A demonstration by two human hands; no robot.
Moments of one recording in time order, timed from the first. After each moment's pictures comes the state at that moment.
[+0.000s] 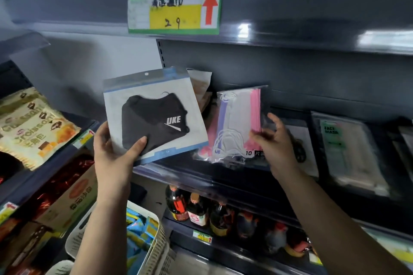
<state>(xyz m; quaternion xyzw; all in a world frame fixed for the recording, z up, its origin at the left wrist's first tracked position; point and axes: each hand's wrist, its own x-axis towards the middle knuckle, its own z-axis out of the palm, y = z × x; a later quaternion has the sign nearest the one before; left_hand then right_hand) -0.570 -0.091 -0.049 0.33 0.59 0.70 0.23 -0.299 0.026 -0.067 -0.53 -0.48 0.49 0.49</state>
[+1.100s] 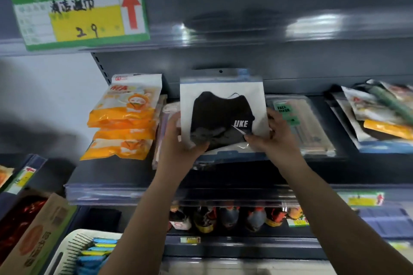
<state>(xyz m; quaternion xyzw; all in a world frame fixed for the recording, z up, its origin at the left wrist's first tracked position) -0.449 -0.013 -0.044 0.61 0.53 0.49 0.33 -0.243 -0.012 -0.047 -0.58 -0.49 0.39 0.52</state>
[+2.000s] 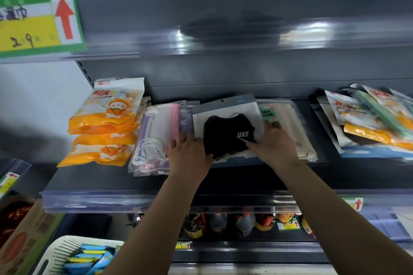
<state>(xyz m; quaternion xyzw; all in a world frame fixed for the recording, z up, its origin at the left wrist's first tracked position) -0.382 0.002 -0.056 0.75 0.66 0.02 0.00 -0.196 0.010 -0.048 -0.77 -0.61 0.15 0.13</state>
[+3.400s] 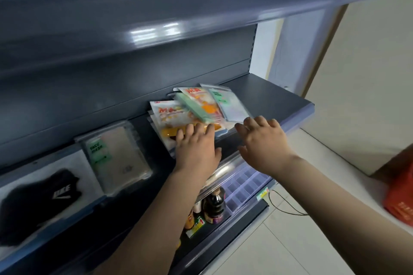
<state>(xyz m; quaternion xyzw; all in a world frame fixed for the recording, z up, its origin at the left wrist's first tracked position) -0.052 -0.060 -0.026 0.93 0.34 0.11 0.00 0.060 -0.159 -0.004 -0.82 -0.55 -0.11 -0.08</state>
